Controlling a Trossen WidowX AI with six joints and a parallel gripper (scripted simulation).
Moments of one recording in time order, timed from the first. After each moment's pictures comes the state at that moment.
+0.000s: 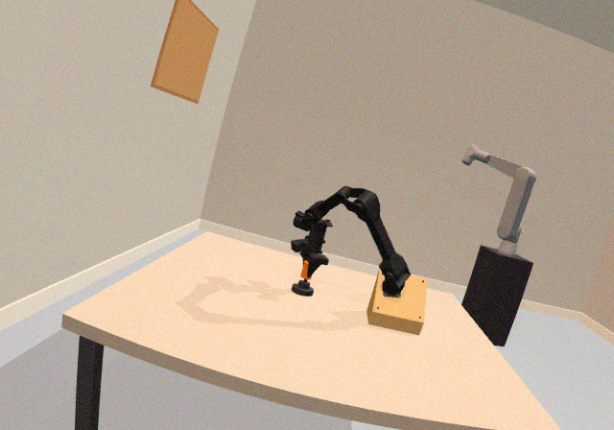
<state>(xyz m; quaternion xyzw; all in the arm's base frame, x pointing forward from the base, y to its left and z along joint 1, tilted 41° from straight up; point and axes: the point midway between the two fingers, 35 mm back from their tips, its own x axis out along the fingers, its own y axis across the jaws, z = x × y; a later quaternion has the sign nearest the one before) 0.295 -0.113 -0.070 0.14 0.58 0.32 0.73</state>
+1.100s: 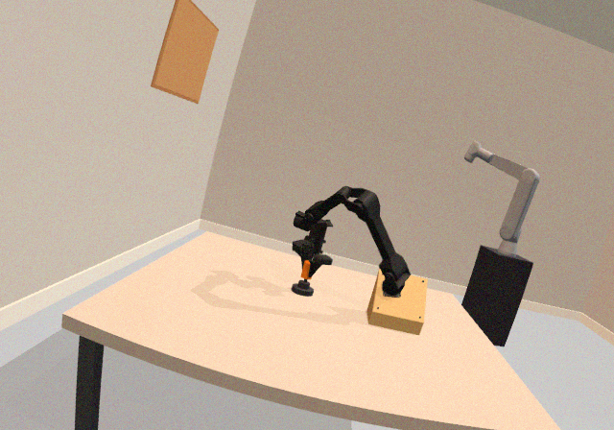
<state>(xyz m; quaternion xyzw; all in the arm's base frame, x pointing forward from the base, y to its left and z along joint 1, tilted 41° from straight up) 0.295 -0.114 -0.070 0.07 0.54 0.38 0.75</state>
